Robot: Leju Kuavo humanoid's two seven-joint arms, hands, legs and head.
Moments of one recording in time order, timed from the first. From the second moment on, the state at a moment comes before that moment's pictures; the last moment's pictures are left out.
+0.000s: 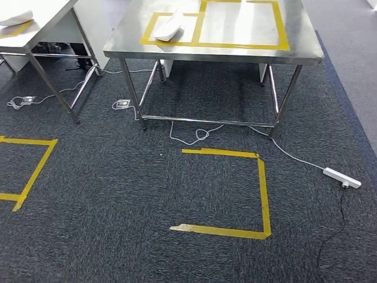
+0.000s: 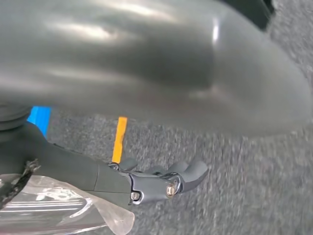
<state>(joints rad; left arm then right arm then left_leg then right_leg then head) 0.16 -0.04 0.17 -0.51 -0.75 0.17 0.00 -0.05 0.08 1.54 0.00 -1.53 -0.16 -0.35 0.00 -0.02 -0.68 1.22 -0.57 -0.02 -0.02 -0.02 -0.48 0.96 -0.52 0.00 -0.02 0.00</state>
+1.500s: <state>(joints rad) 0.21 -0.11 0.15 -0.62 -0.63 0.19 0.11 -0.06 0.07 1.55 0.00 -1.50 -0.08 -0.38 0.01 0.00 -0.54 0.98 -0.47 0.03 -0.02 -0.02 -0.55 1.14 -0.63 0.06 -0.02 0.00</state>
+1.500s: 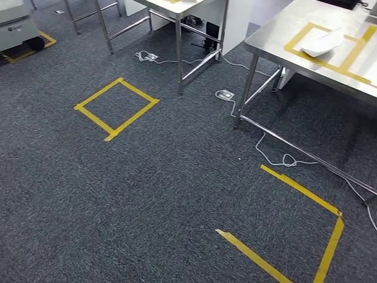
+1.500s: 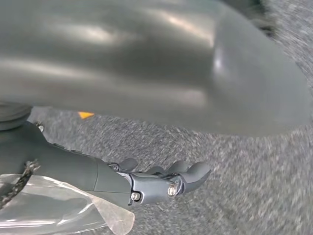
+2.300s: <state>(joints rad) 0.20 -0.10 0.10 -0.60 -0.57 0.21 0.11 -0.05 0.04 1.56 -0.06 -1.48 -0.12 -0.39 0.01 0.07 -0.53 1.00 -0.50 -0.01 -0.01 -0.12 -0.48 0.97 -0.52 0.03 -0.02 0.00</state>
